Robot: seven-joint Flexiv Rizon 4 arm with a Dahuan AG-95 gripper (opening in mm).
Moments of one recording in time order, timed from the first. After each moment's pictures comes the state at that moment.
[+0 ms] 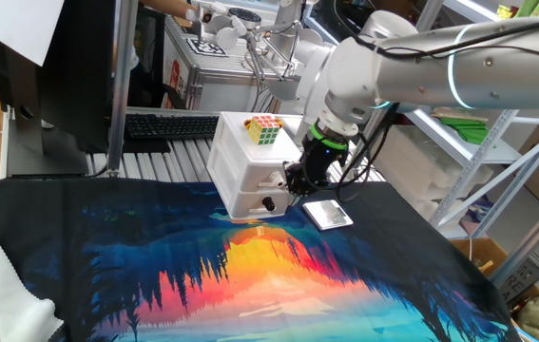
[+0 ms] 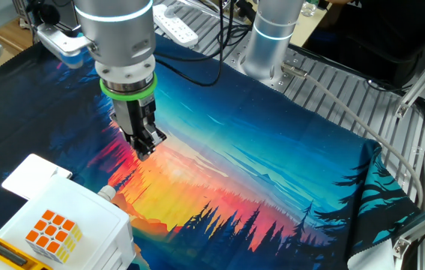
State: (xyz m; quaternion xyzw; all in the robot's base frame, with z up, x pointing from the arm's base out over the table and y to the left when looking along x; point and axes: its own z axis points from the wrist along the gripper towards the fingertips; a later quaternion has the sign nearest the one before) arm 0.622 -0.033 0.171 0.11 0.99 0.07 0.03
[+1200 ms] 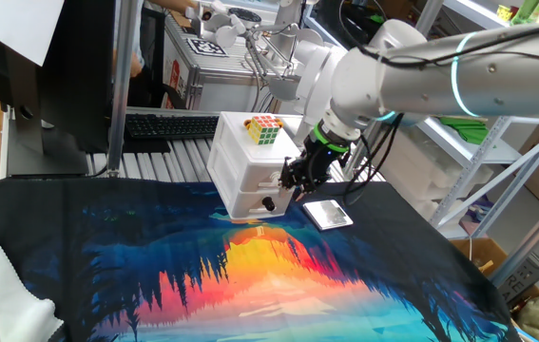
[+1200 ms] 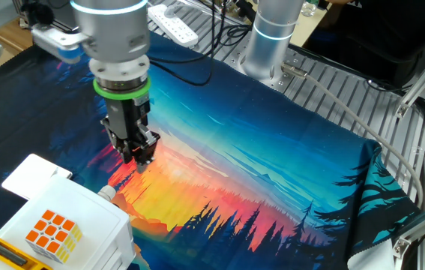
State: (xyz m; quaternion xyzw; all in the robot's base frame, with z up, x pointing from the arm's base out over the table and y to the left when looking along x) arm 0.641 -0.034 0.170 0.07 0.99 0.08 0.08
